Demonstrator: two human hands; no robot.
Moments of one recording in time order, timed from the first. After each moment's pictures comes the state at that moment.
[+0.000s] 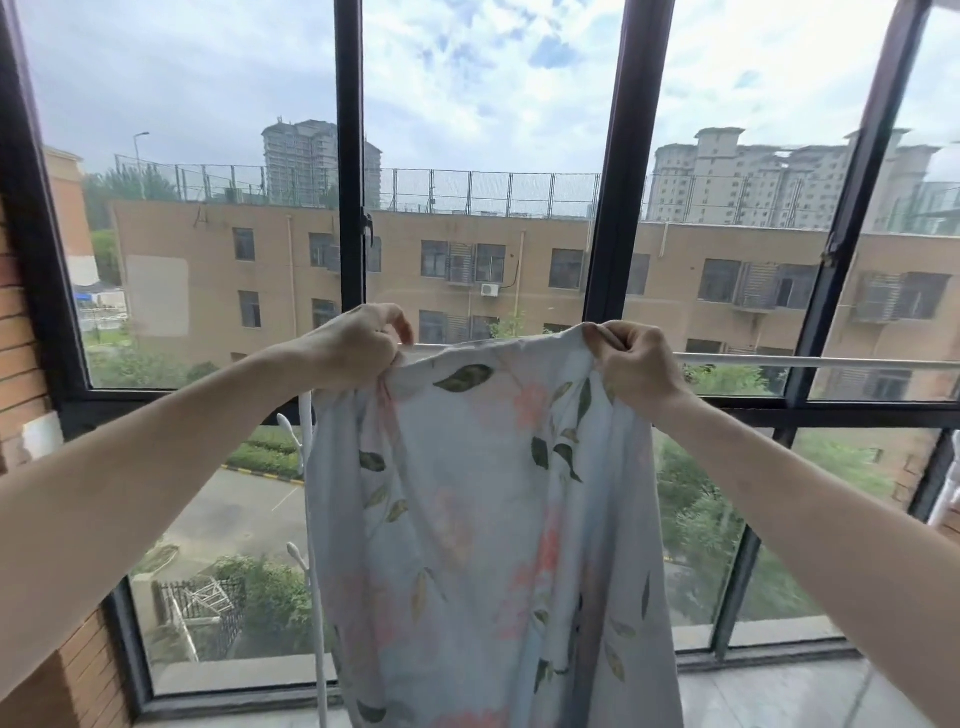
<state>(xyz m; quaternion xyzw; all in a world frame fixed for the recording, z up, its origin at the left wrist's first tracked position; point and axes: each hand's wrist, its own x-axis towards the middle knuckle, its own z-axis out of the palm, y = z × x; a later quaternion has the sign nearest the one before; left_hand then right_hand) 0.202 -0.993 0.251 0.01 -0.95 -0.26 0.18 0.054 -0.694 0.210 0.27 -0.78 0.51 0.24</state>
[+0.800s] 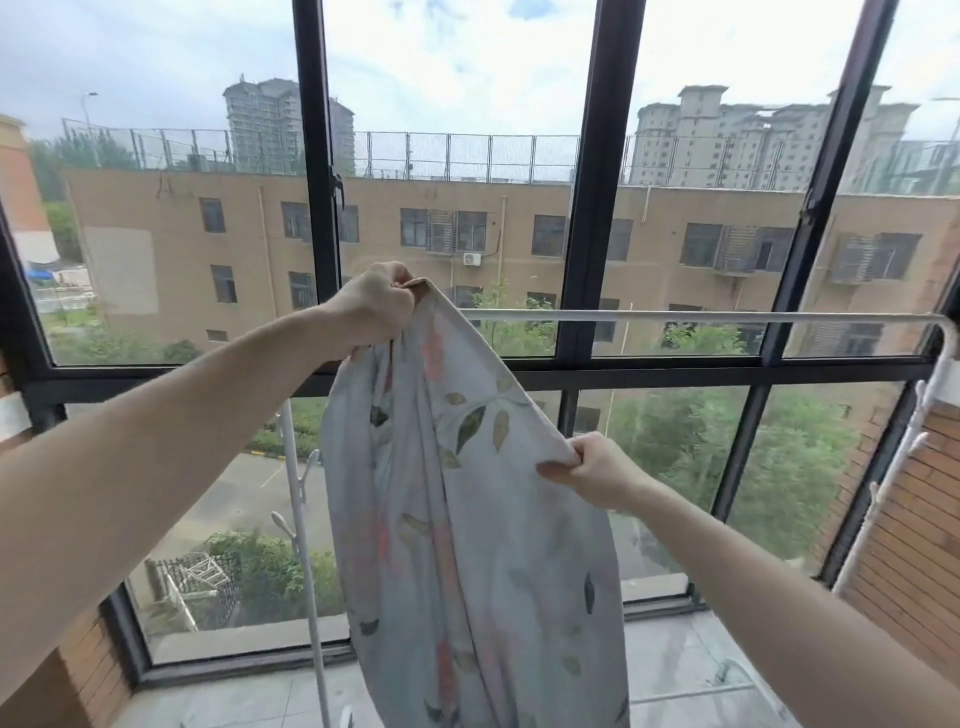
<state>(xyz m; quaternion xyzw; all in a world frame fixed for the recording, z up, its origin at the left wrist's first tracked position) 0.150 -0.966 0.238 0.04 -0.91 -0.35 0.23 0.055 -0.670 0.056 0.23 -0.90 0.37 -0.01</state>
